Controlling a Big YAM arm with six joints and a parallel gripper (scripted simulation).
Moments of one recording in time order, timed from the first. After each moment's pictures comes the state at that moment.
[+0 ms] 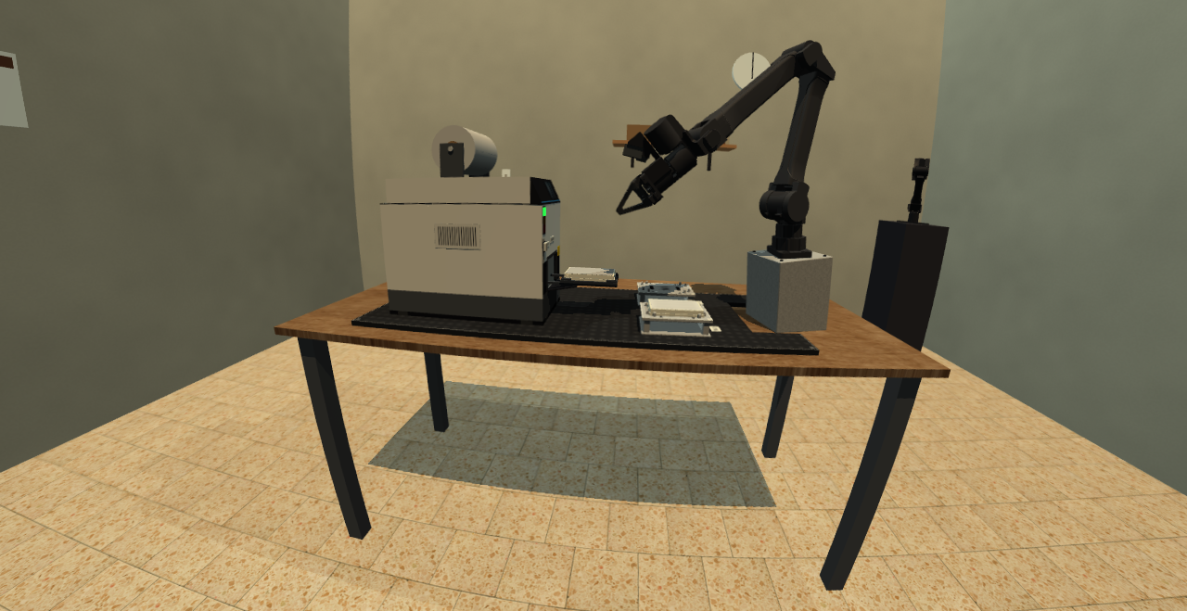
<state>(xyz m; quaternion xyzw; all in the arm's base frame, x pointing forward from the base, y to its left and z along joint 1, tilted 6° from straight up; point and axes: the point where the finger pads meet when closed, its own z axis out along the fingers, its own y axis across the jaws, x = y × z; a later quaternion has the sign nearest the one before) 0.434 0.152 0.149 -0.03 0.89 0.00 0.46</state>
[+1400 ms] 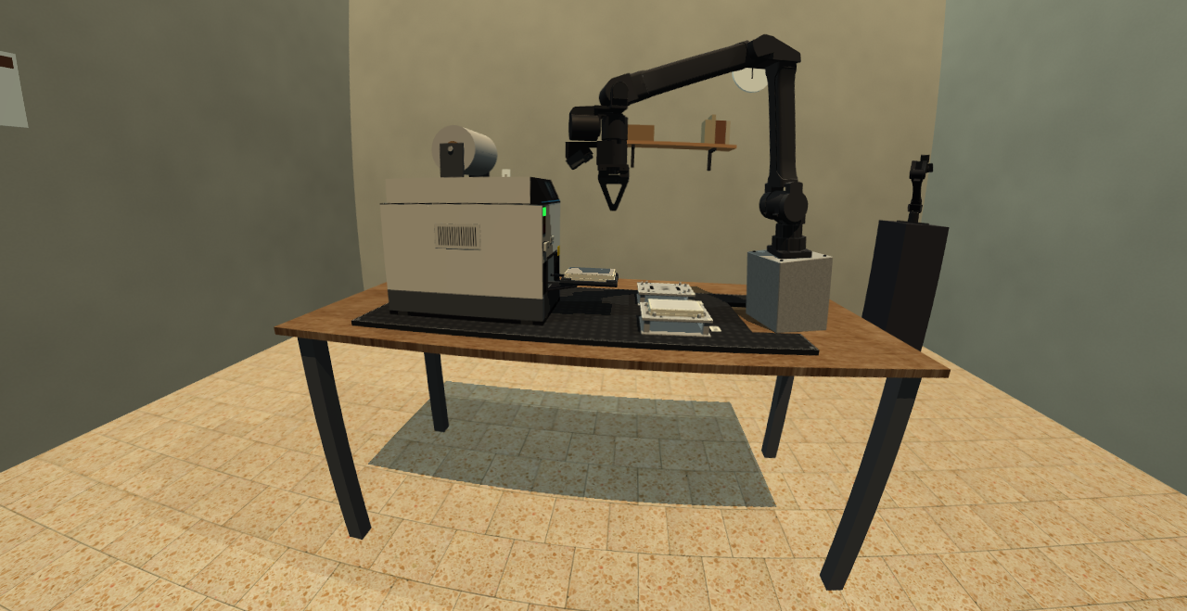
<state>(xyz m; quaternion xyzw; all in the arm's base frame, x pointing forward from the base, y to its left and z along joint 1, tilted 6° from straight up) 0.449 0.156 0.158 -0.03 1.00 0.00 0.04</state>
